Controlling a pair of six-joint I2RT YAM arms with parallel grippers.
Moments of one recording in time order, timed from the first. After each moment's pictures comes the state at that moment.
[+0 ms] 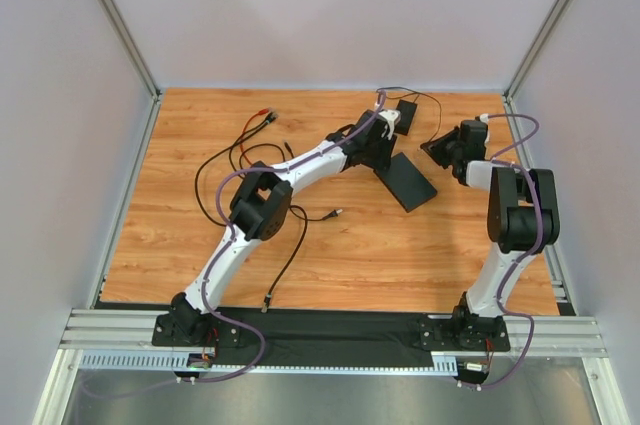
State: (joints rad) left arm -0.77 2.52 2.18 -0.37 0.07 -0.27; right arm -0.06 1.90 1.02 0.30 -0.20 0.93
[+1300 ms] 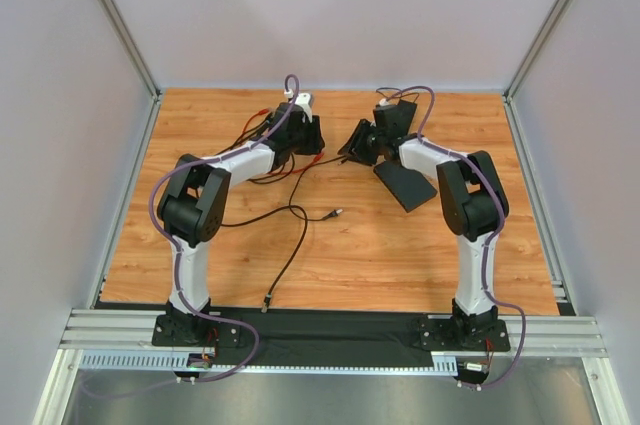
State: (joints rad) left arm -0.48 2.04 1.41 0.07 0.06 -0.35; right arm 0.36 2.10 1.41 -0.03 -0.30 0.84
